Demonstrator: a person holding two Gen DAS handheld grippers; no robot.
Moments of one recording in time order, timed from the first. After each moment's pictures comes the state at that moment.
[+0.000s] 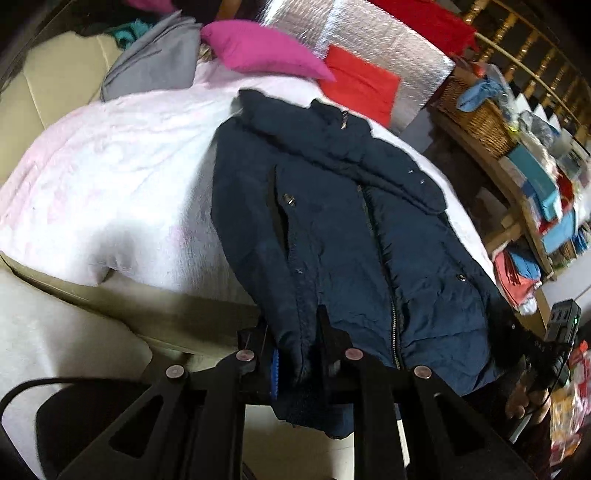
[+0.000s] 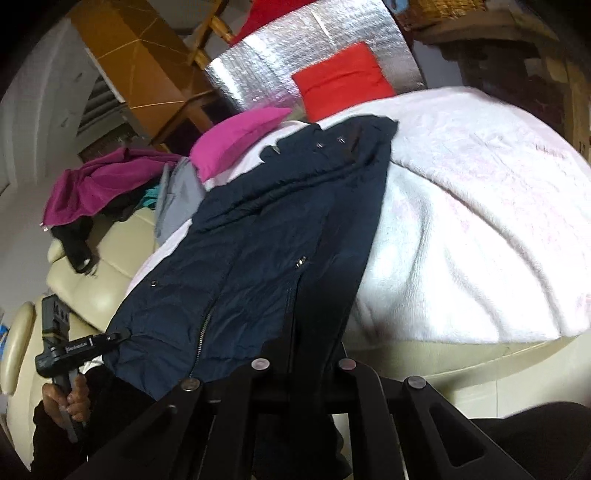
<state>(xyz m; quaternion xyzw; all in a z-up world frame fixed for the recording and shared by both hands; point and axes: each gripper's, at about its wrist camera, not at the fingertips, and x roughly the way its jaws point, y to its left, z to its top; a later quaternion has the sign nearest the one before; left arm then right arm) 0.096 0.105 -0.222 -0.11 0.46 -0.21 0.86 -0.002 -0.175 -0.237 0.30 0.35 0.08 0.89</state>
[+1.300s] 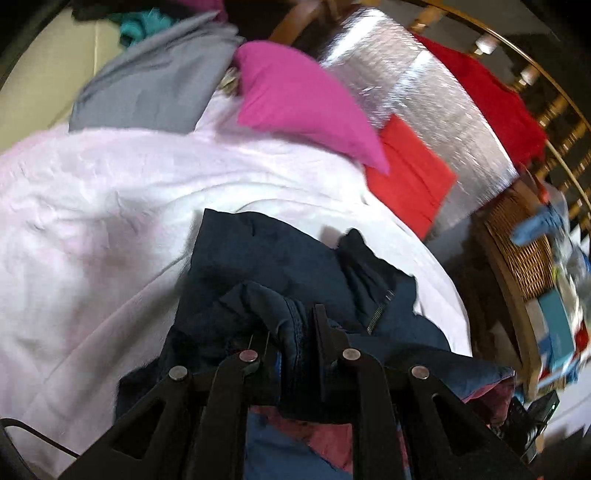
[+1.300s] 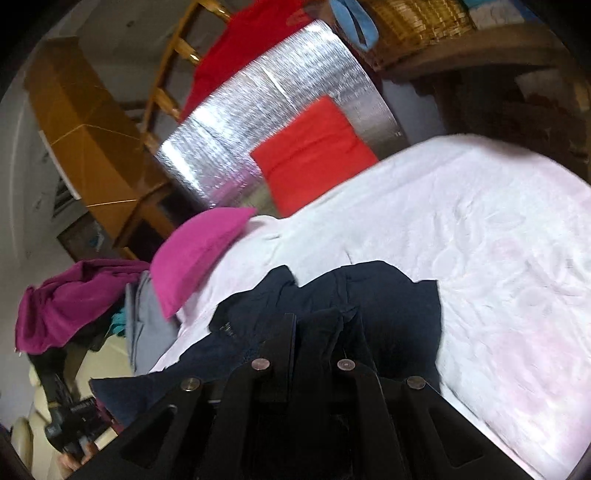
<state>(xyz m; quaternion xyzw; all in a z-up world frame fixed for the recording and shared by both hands) 0.389 0.061 -0.214 -0.27 0.42 -0.12 0.86 0.260 -0.262 -0.208 0.39 0.26 -0.03 0.88</state>
